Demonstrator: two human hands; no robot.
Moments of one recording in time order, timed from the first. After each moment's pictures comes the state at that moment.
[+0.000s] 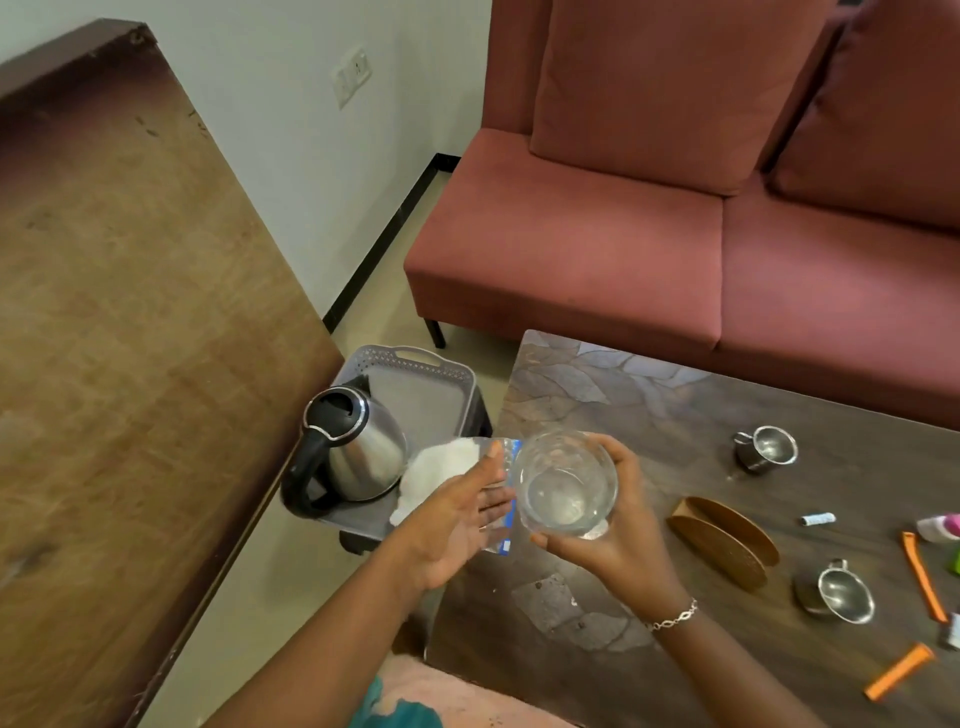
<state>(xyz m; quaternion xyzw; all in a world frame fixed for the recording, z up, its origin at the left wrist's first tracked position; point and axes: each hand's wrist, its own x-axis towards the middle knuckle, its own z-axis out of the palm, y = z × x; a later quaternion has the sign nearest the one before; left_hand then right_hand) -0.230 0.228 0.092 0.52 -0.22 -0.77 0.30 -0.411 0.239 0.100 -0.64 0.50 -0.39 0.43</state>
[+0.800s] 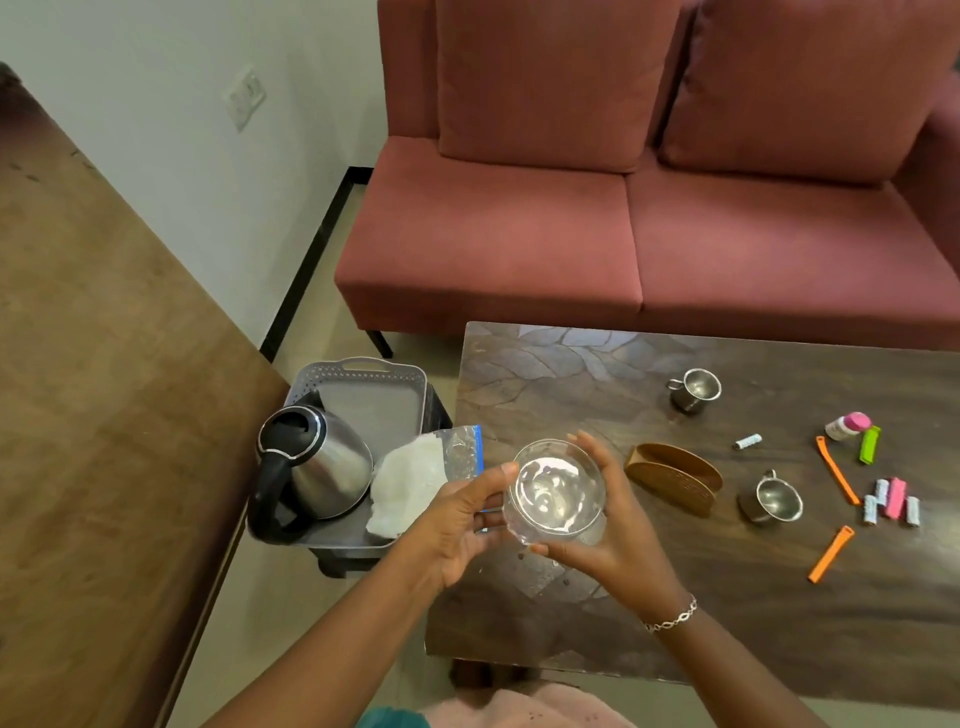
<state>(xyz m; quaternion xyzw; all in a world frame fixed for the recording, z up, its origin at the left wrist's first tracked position) -0.258 0.248 0.090 0.52 -0.25 -0.77 0.27 -0.424 0.295 0.110 -0.60 0.59 -0.35 0.41</state>
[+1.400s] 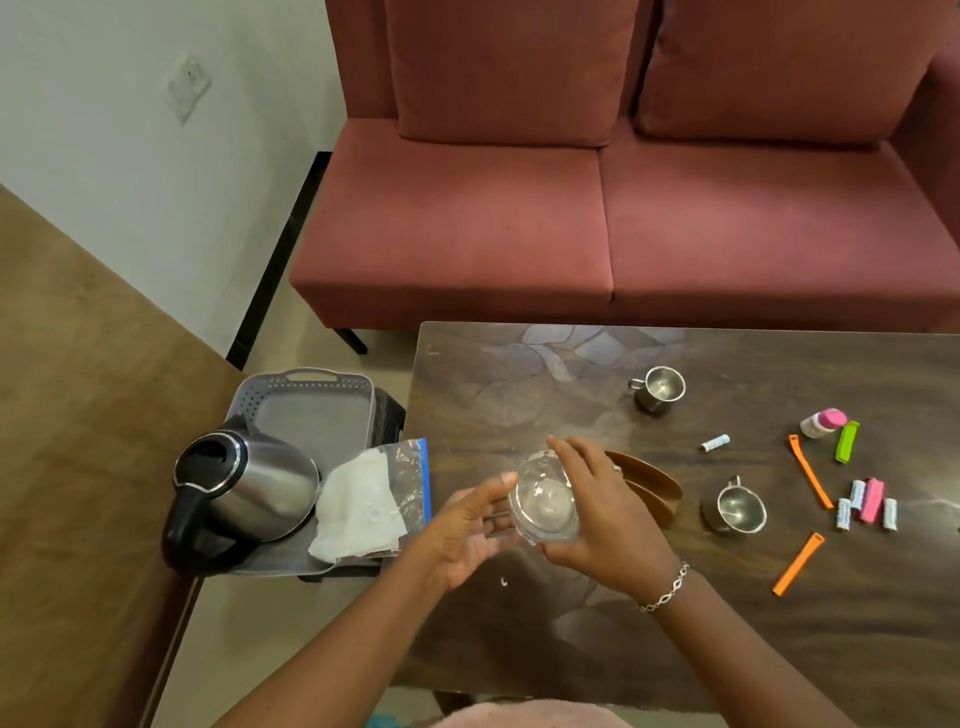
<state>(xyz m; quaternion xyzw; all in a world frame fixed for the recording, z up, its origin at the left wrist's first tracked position) -0.360 0.216 0.054 0.50 -0.21 -0.80 0.24 -0.524 0.248 0.088 -0.72 0.62 -0.16 0.25</state>
